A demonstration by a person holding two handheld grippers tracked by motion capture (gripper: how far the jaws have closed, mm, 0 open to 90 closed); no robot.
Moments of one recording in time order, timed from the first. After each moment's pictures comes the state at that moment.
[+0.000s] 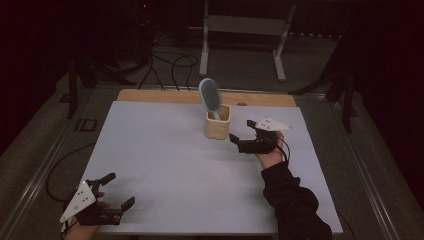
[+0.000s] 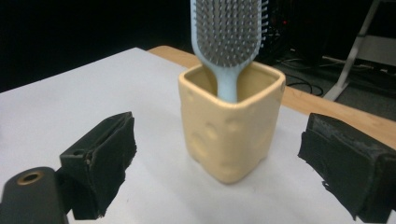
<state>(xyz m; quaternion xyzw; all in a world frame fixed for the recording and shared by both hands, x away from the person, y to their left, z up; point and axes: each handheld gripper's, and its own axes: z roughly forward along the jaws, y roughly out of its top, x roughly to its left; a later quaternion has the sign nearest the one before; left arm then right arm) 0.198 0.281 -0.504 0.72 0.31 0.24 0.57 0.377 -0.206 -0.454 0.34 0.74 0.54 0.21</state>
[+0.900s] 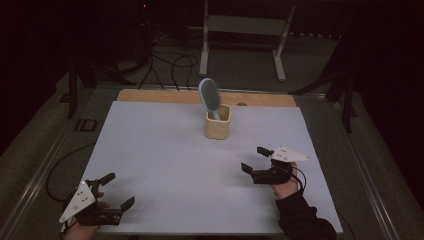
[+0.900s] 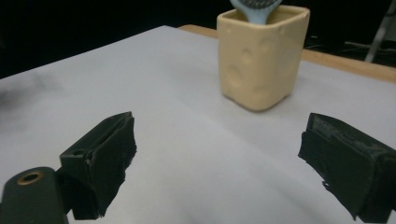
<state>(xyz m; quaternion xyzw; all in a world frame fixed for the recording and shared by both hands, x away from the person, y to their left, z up) 0.198 0.282 -0.503 0.72 0.31 0.24 0.57 0.302 -0.245 -0.482 0.33 0.75 0.55 0.16</state>
